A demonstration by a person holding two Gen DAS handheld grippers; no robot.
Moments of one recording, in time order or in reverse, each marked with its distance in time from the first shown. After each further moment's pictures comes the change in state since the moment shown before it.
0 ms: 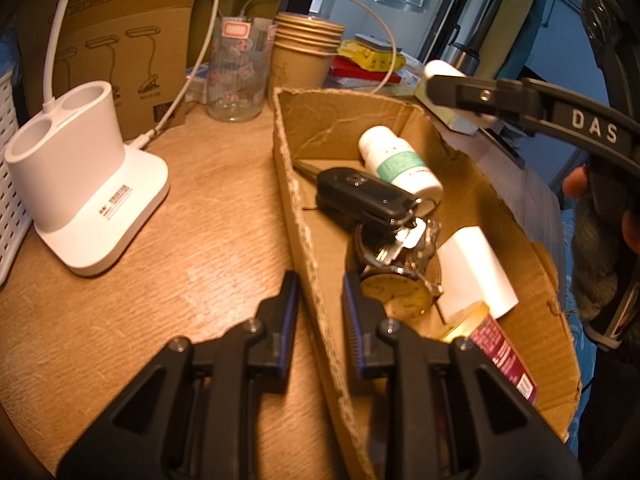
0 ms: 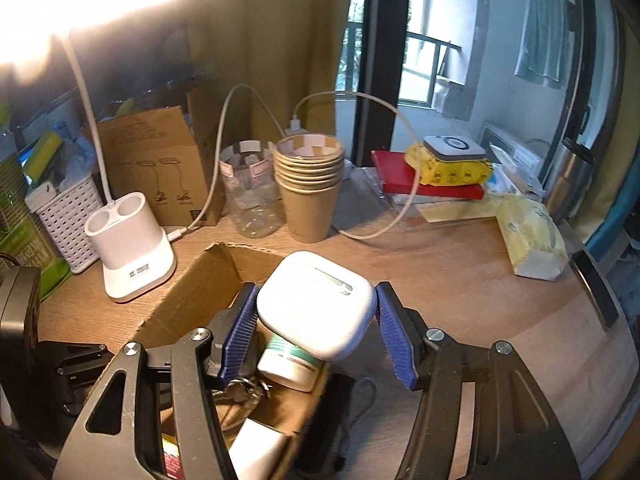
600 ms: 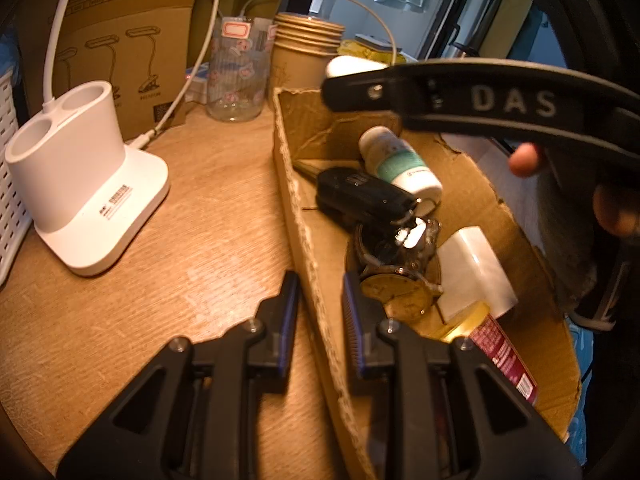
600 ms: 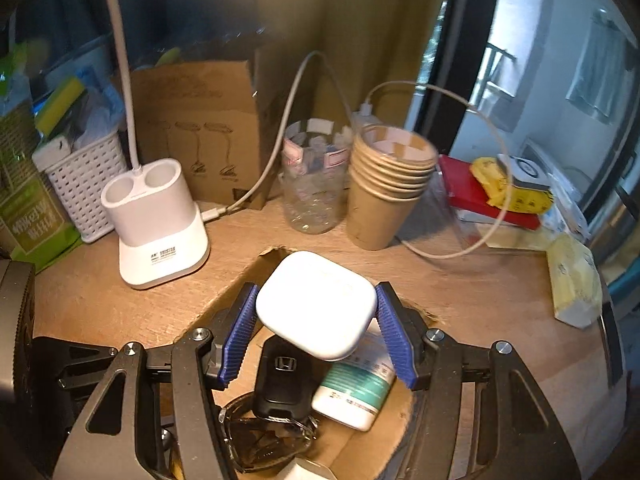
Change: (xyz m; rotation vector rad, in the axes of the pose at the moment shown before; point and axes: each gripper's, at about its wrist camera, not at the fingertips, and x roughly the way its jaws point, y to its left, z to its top) left arm 0.000 0.000 0.000 0.000 0.000 0.000; right arm 0.041 0.050 0.019 -0.179 0.095 0.082
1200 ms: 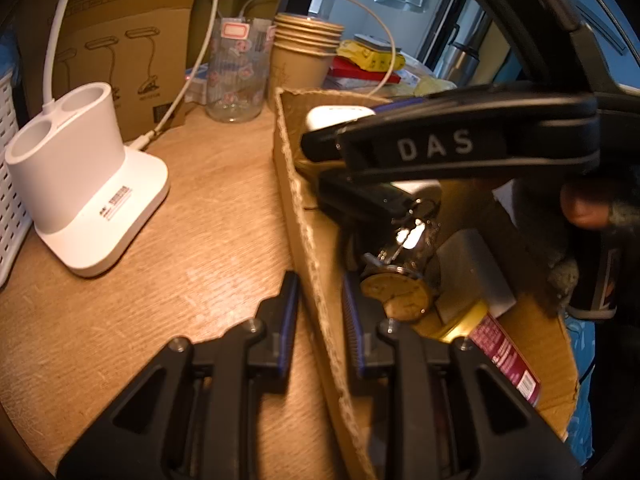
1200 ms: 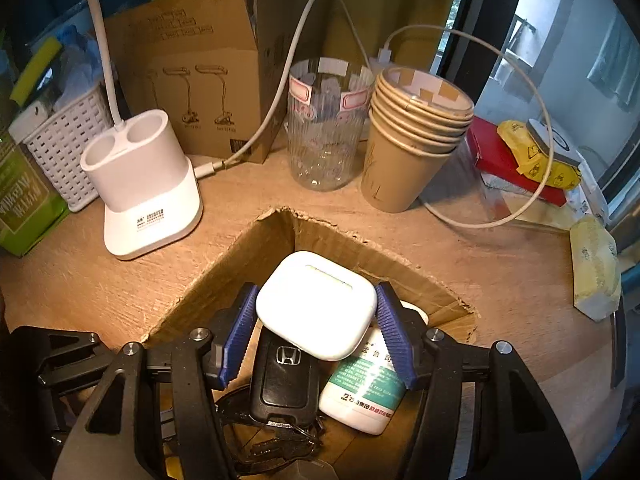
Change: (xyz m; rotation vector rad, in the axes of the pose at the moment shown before) left arm 0.000 -0.001 0.000 0.000 0.000 0.000; right arm 0.037 -0.001 -0.002 -0.012 0.170 0.028
